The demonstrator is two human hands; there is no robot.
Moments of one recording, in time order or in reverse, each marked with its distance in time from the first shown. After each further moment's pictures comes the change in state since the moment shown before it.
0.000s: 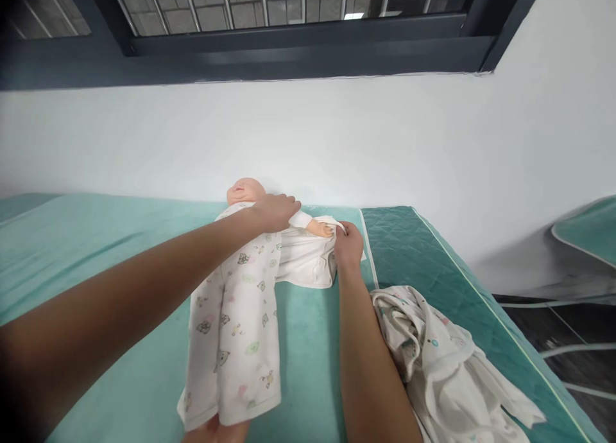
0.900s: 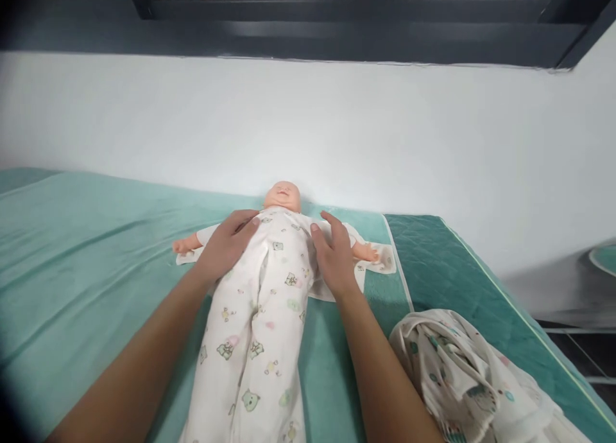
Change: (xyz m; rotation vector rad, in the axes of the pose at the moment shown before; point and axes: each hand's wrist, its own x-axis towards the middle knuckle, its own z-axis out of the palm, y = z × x) left_hand -0.113 -0.036 0.094 -0.997 0.685 -0.463; right_hand -0.077 -0.061 0.045 -0.146 -0.340 -0.260
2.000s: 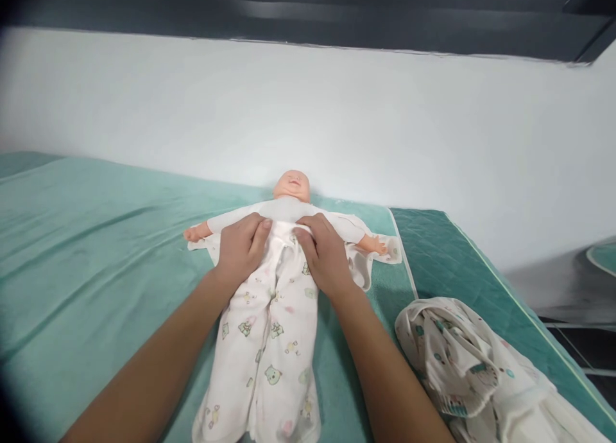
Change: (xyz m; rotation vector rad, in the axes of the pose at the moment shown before) left_hand -0.033 -0.002 0.017 0.247 0.206 0.350; right_hand -0.026 -0.033 0.010 -0.184 -0.162 -0.435
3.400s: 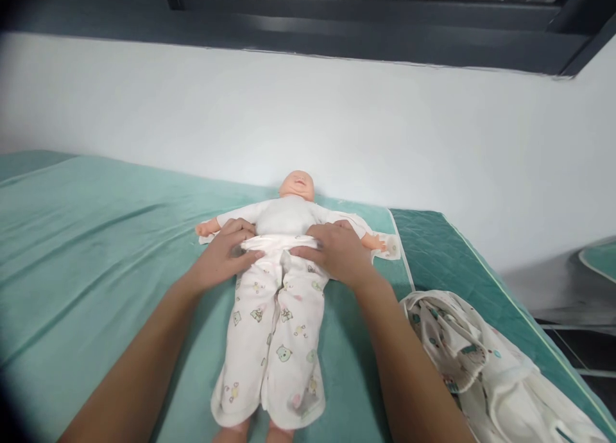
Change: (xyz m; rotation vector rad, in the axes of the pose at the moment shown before) left_hand -0.027 -0.031 -0.053 -0.266 -0.384 -0.026; right_hand 0.004 0.001 -0.027 -0.365 -0.377 -0.085
